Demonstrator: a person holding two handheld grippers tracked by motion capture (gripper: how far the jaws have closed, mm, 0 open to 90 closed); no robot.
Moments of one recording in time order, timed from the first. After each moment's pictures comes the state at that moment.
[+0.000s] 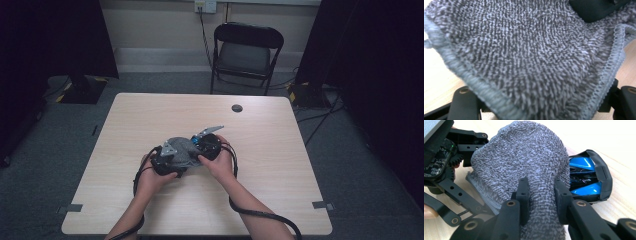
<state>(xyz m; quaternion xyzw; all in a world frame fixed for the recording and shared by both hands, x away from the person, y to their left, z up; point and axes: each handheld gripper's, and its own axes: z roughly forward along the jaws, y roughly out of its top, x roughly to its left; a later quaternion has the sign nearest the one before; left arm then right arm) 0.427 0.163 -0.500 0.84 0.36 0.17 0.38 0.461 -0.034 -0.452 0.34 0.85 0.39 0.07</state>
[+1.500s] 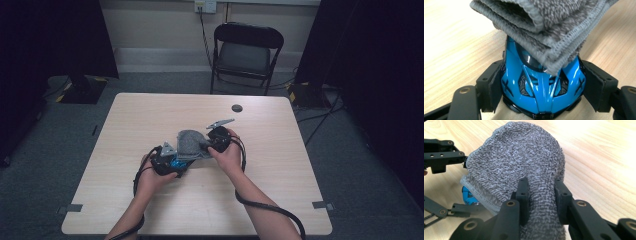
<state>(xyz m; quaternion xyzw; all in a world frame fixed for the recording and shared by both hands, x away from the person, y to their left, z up) 0.426 0.163 -0.501 0.84 0.36 0.17 0.38 0.482 -0.063 -0.445 0.38 0.84 0.38 0.09</state>
